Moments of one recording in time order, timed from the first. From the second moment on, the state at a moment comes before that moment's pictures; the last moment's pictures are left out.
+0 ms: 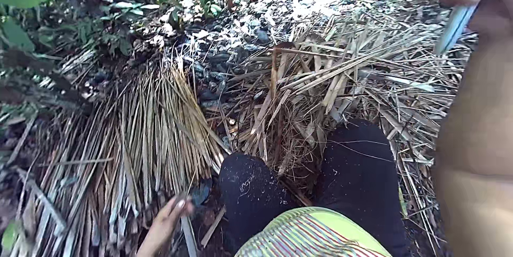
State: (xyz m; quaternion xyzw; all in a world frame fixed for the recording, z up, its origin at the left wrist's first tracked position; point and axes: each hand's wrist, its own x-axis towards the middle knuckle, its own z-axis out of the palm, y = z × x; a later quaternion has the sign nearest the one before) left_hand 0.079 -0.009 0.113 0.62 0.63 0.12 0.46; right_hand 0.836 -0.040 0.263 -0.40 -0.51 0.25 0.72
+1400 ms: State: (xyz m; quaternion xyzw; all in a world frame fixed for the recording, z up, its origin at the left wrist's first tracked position) left_hand 0.279 -0.048 0.168 0.64 0.42 0.33 0.56; right_hand 0.548 -0.017 0.186 -0.33 -0.54 0.56 0.53
